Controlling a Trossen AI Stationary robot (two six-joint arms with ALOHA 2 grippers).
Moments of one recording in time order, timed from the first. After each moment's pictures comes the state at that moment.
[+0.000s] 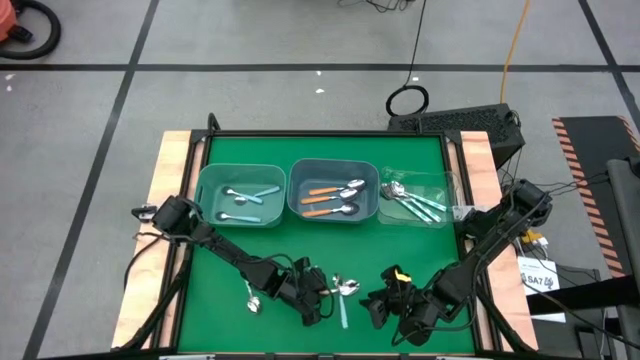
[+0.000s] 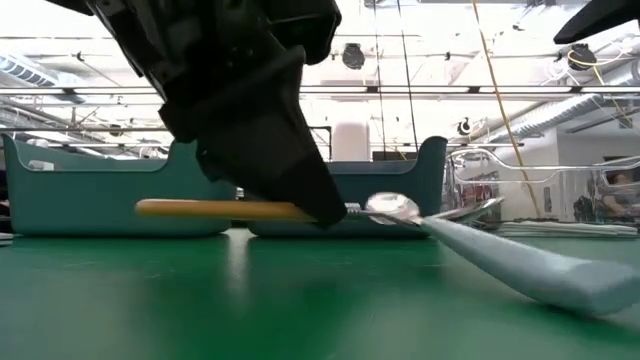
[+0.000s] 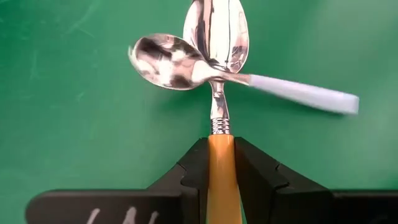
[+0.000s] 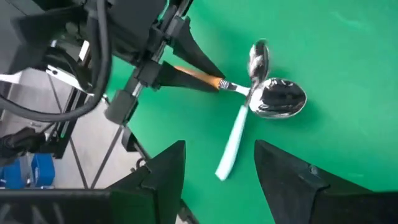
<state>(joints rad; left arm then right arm) -0.51 2.01 1.23 -0.10 -0.29 -0.66 0.80 1.61 1.09 -0.42 0.61 1.73</state>
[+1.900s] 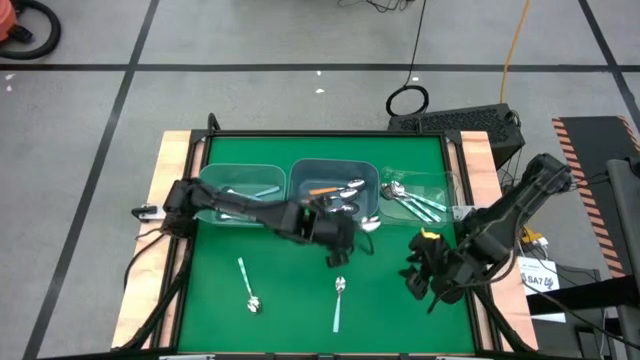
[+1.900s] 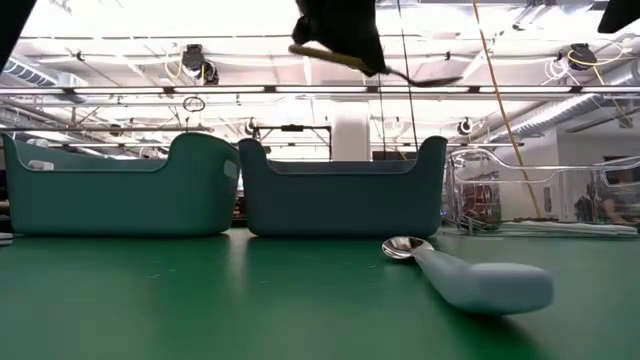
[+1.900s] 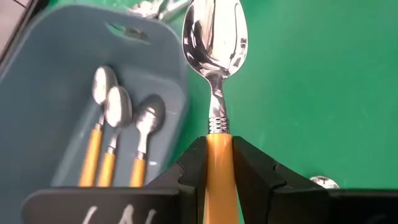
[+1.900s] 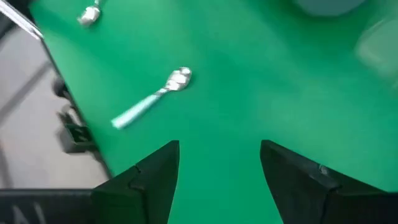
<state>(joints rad) -0.21 2.01 1.89 -0.89 -0.35 -0.34 0.76 1.23 1.09 -0.99 0.42 1.42</state>
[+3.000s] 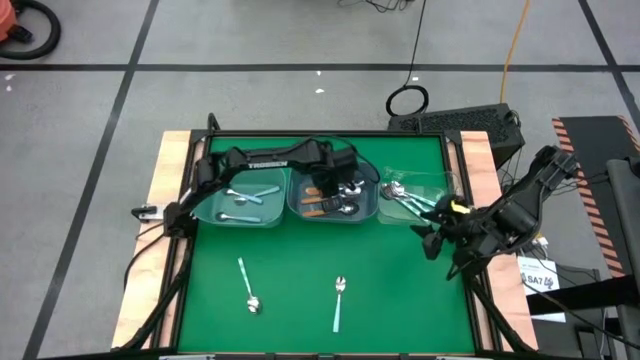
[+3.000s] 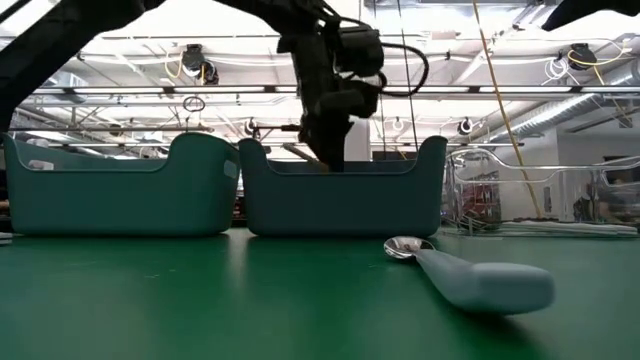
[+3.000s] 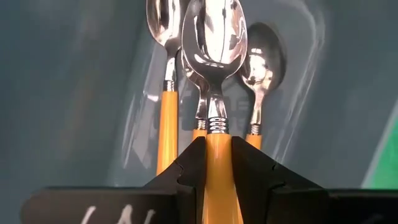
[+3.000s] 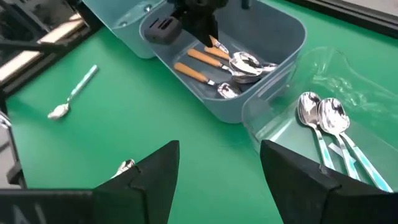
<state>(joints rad) 0.23 2.20 1.98 -1.08 0.03 0.02 0.74 1.02 1.09 -1.27 0.78 1.42</state>
